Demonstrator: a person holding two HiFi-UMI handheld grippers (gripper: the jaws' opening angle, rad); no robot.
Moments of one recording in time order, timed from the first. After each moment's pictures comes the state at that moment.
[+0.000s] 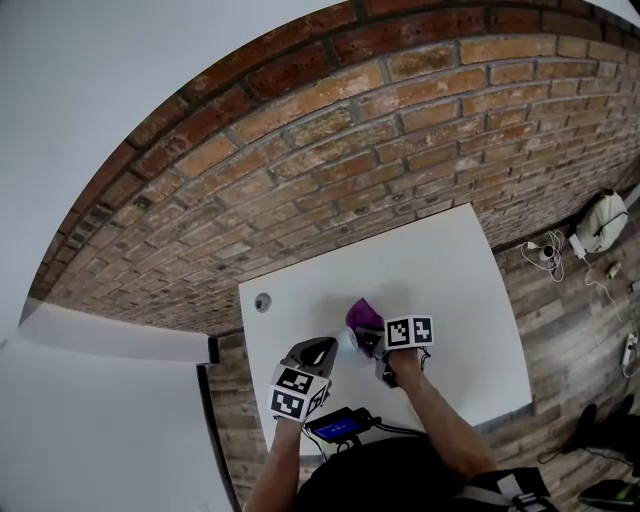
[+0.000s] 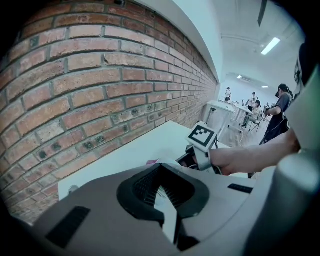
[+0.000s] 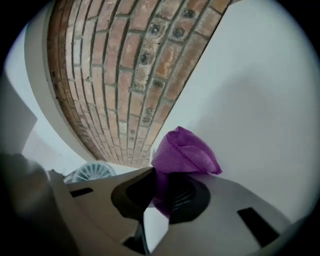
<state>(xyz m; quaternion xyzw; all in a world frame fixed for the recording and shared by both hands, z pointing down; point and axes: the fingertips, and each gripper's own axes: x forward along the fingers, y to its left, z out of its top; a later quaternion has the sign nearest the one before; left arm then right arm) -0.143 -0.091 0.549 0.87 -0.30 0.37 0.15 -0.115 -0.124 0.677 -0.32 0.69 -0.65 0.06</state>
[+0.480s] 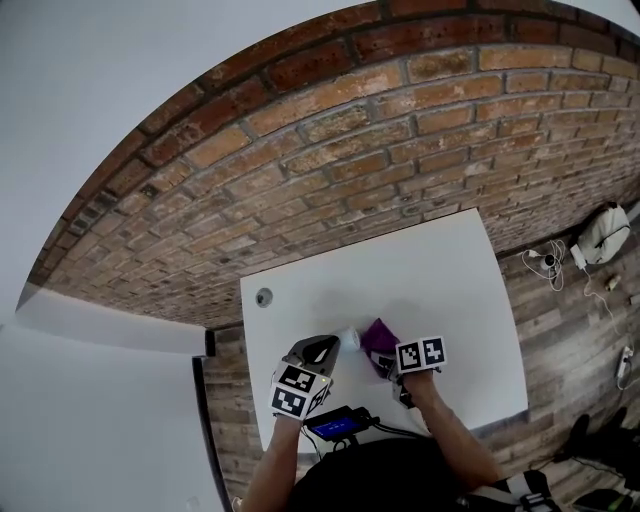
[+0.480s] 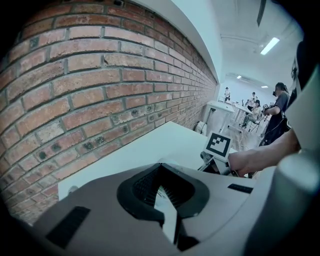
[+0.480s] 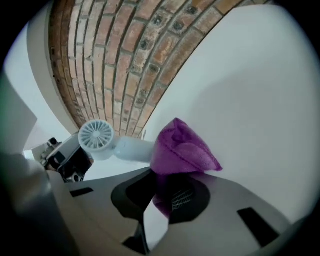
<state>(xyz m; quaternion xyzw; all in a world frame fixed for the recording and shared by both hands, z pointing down) -0.143 -0.092 0.549 0.87 -0.30 0.36 0.14 -0.102 -0.057 0.699 -0.32 0.70 -0.64 -0.04</state>
